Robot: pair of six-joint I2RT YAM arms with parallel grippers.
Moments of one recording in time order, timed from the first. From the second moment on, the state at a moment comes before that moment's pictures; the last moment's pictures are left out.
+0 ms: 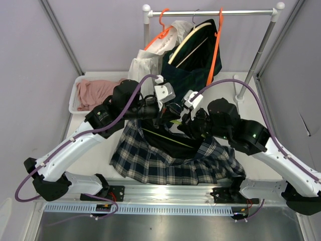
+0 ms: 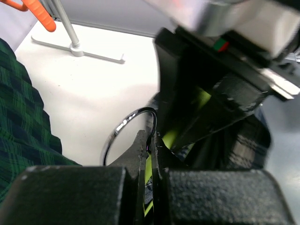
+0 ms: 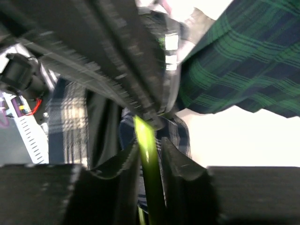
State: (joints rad) left arm -0.86 1.26 1.52 -0.53 0.46 0.10; right arm 0.96 1.09 1.41 -0.74 -0.03 -0.01
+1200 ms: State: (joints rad) left arm -0.85 1.09 1.56 -0.36 0.24 -0.08; right arm 0.48 1.22 1.87 -1.37 0.19 0.33
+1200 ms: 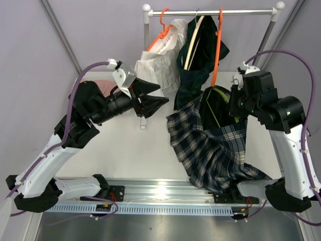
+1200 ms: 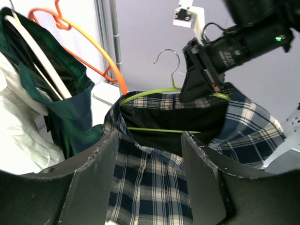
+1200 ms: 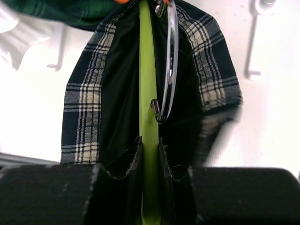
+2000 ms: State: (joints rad) left arm -0.85 1.09 1.58 -0.52 0.20 -0.11; right arm 0.03 1.47 2.24 -1.32 0.03 0.21
